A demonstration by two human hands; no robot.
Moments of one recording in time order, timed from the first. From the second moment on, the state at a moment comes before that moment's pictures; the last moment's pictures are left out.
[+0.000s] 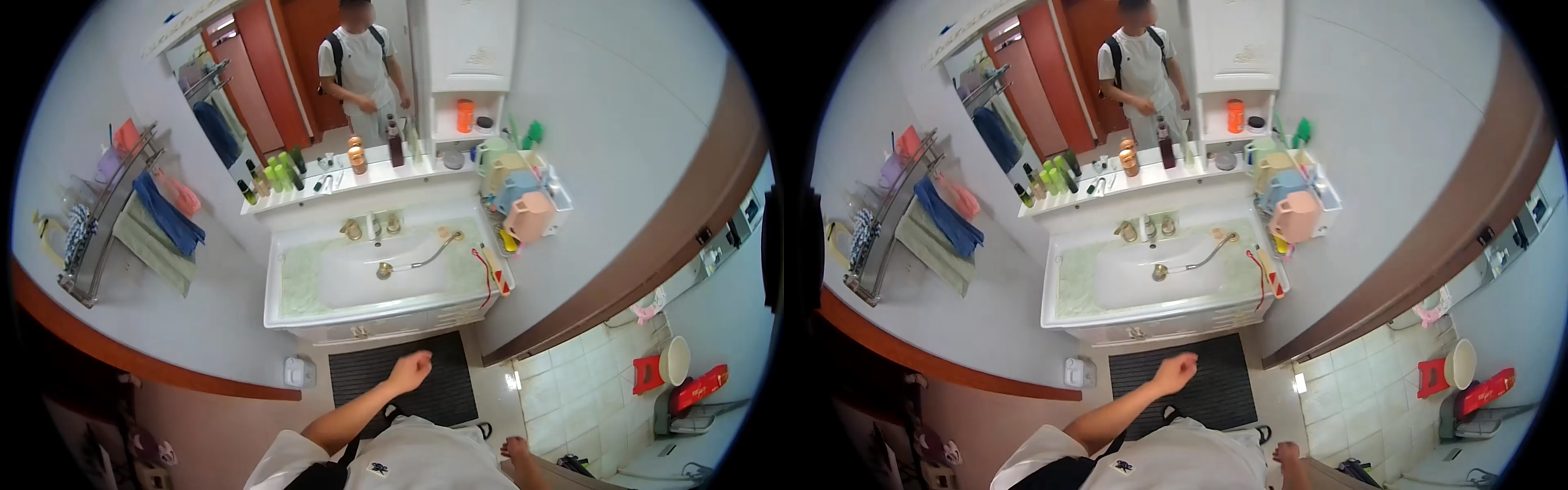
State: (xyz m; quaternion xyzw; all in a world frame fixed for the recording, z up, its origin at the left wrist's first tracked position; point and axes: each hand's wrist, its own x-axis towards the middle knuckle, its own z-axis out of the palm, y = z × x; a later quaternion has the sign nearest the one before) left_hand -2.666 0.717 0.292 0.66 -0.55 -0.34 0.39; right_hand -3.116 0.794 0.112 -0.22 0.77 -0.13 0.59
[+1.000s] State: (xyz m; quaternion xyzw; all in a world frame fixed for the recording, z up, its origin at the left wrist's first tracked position) left_hand -3.172 0.422 0.018 0.63 -0.60 -0.46 -0.17; right_hand -3.550 0.799 0.098 -0.02 0.86 -0.17 0.49
